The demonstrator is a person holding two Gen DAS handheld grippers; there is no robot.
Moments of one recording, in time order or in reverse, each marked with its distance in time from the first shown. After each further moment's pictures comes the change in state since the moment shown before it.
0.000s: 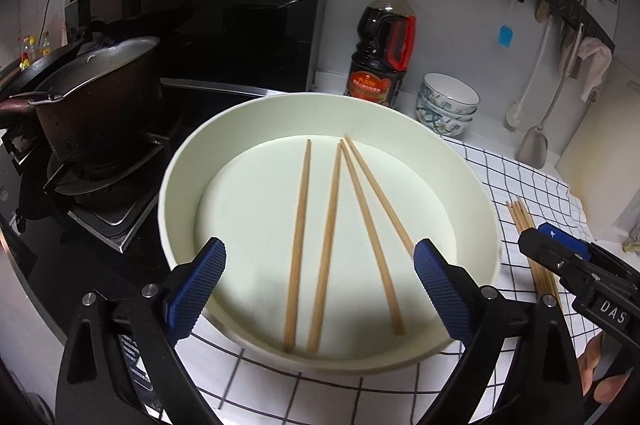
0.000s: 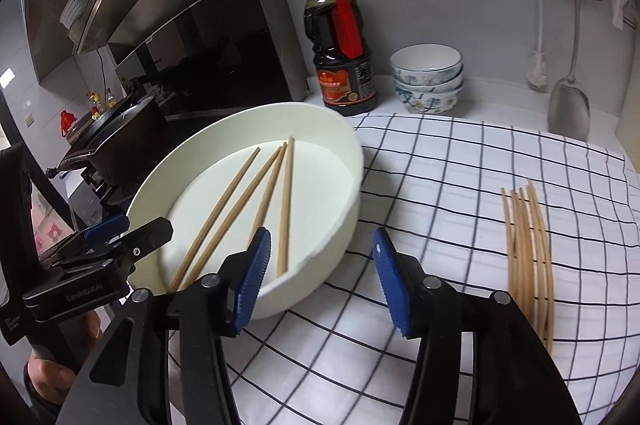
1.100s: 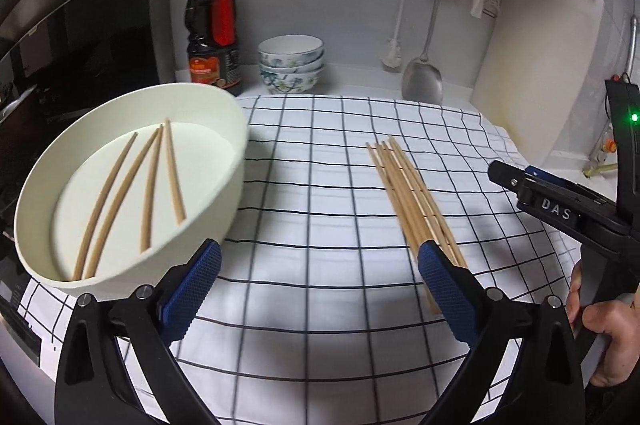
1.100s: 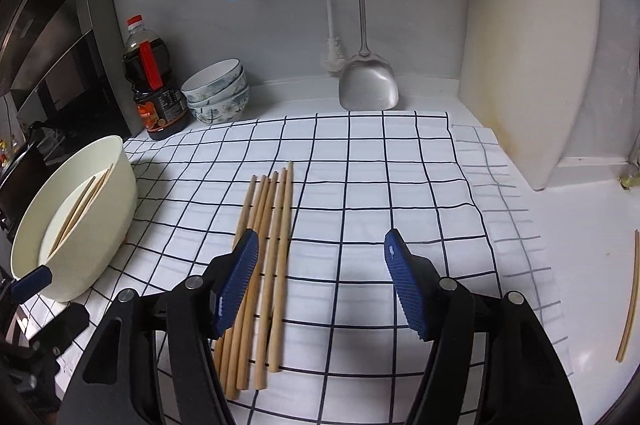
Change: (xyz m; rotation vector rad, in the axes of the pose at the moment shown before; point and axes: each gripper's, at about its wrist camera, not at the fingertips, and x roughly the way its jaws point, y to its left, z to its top) left arm 0.000 -0.187 -0.059 0.224 0.017 -0.149; right arm -0.074 -0.176 -0.049 0.157 -0.079 -0.363
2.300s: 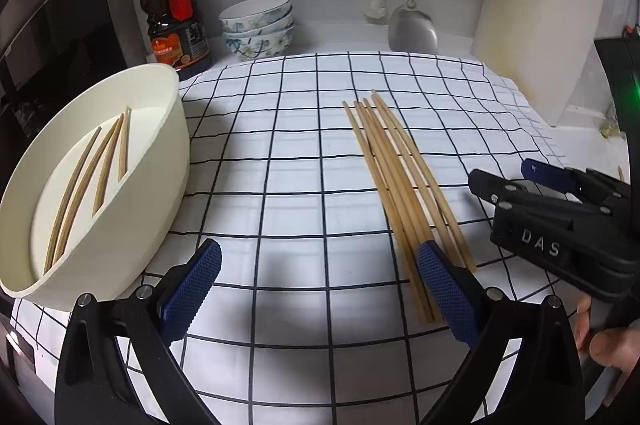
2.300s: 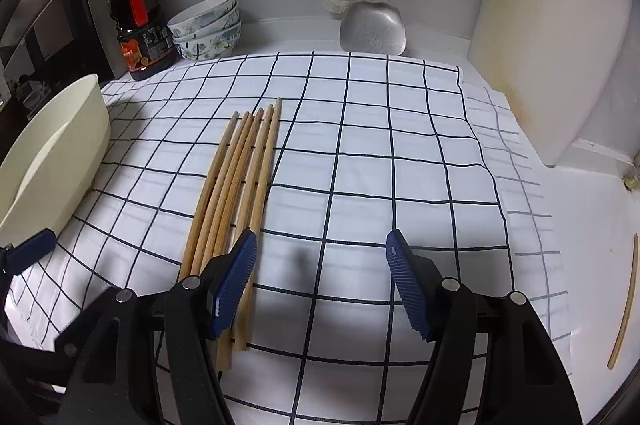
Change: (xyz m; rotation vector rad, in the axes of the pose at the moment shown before) left arm 0.049 -0.039 0.000 0.069 0.131 0.050; right arm 0.040 0.005 -0.017 -0.080 0.177 -0.045
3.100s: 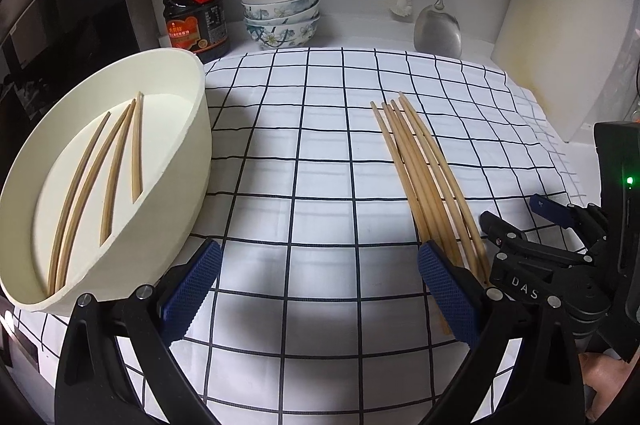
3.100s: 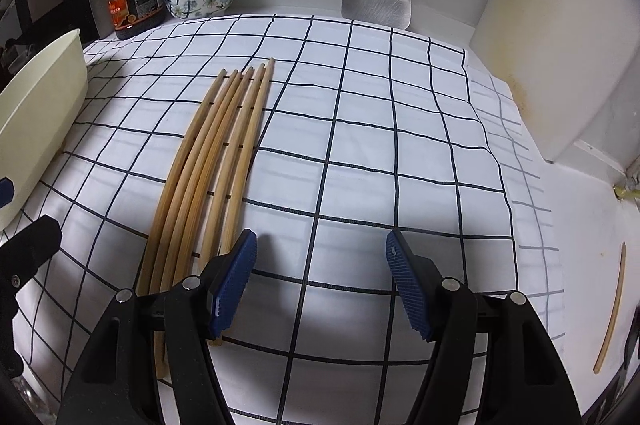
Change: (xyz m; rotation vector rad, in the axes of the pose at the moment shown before) left arm 0.007 0.022 0.012 -0.052 0.048 0.004; right arm 0.023 0.008 -0.008 -0.067 0.079 -0.082
